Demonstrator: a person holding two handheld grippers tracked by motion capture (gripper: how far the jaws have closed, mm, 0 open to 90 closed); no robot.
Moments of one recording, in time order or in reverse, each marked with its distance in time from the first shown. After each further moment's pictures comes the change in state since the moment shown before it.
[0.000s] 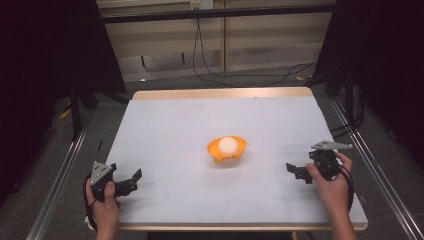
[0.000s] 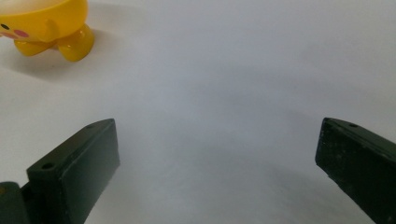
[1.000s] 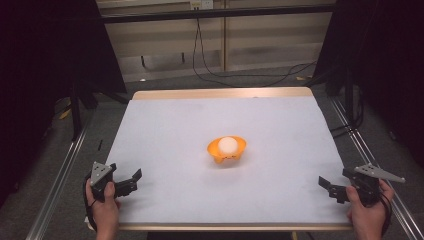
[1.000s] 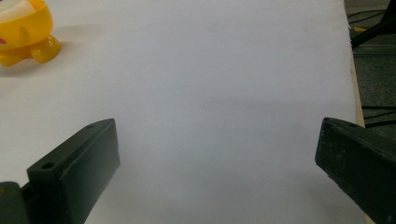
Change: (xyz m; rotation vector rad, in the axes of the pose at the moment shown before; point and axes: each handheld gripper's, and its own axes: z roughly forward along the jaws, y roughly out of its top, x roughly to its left) left arm -0.001 -0.001 -0.001 -0.008 0.004 0.001; right arm -0.043 -0.072 -0.061 -0.174 -0.079 0.130
